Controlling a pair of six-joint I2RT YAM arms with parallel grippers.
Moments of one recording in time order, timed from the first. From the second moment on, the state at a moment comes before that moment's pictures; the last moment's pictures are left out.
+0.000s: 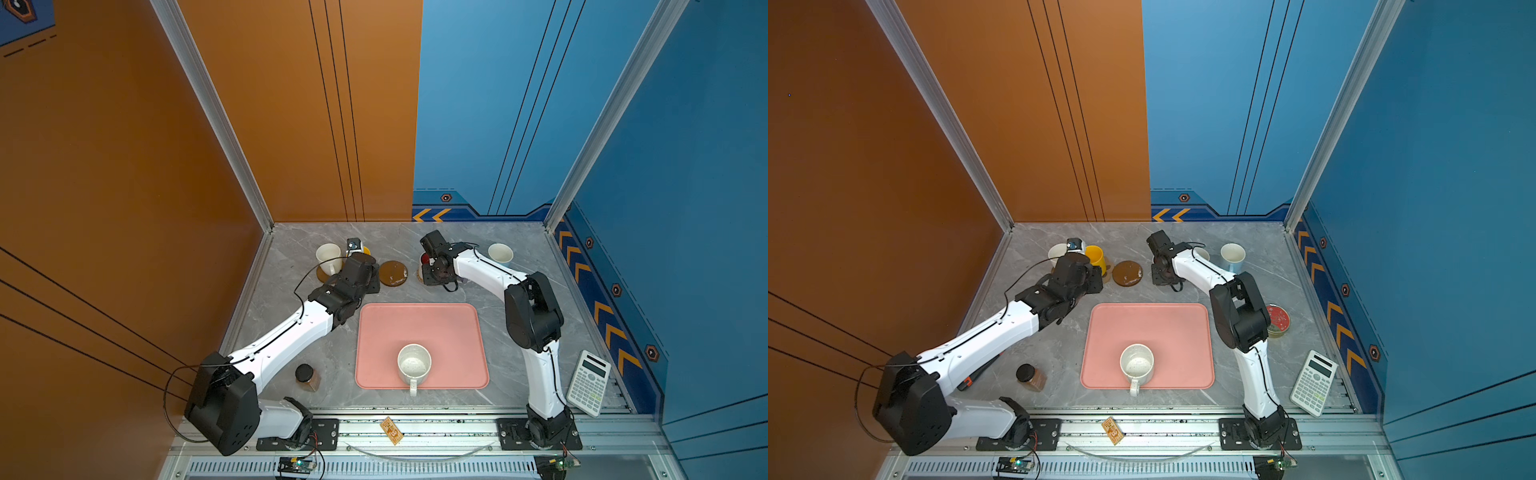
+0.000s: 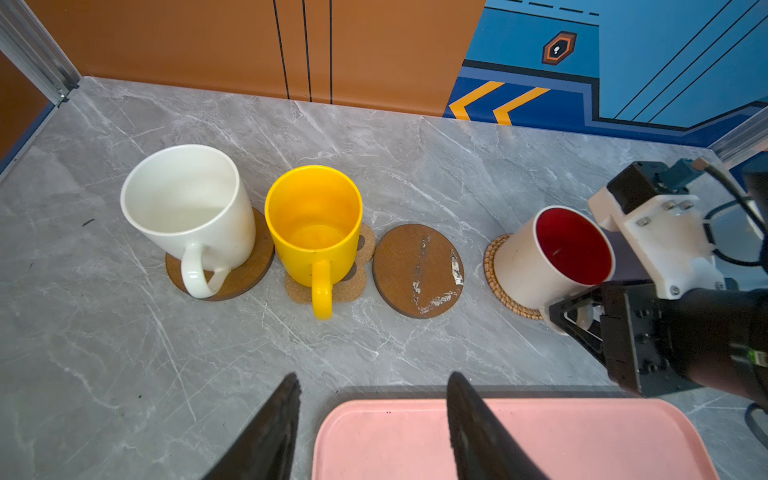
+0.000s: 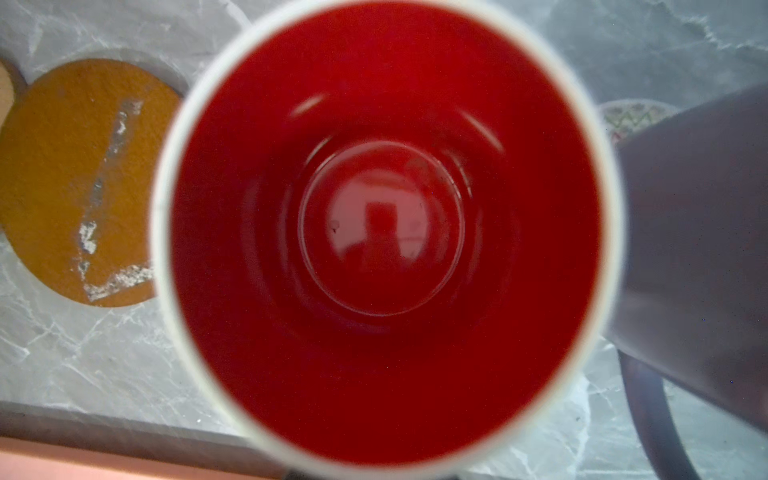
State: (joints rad) left arm -0.55 1.35 1.01 -0.29 -0.38 -0.46; right arm 0.52 2.14 1.72 -0.75 0.12 0.39
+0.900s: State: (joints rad) left arm -0.68 1.29 1.09 -0.46 -0.30 -0.41; right arm 0.59 1.73 1.54 -0.61 0.22 0.47
